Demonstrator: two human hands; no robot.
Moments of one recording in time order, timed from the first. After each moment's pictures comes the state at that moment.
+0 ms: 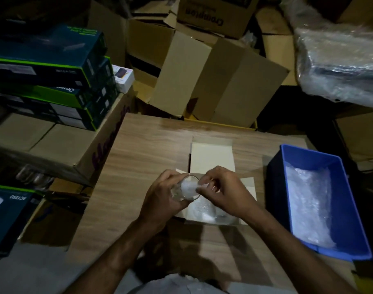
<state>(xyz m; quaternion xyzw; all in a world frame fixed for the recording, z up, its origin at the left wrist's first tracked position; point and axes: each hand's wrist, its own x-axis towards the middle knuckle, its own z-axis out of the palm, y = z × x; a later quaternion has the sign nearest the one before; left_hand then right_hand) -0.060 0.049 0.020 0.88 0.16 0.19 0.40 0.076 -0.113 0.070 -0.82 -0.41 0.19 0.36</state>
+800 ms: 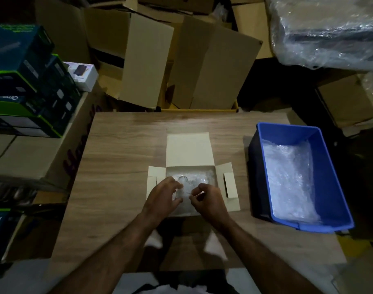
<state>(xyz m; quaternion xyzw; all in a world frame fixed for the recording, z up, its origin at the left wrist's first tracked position) -0.005 0.010 -0.056 0.95 0.10 0.01 0.31 0.067 -0.159 -0.053 -0.86 -0.20 0.22 0.41</state>
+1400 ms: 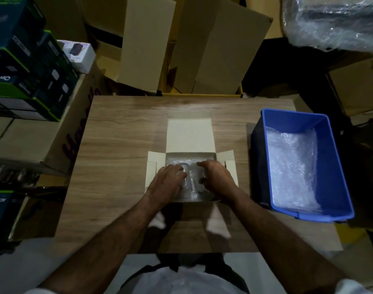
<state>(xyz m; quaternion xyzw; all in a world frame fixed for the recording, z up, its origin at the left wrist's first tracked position) 0.004 0.007 -0.054 0.99 -0.01 -0.07 0.11 0.117 -0.162 -0.043 -0.90 -0.32 0.23 0.19</state>
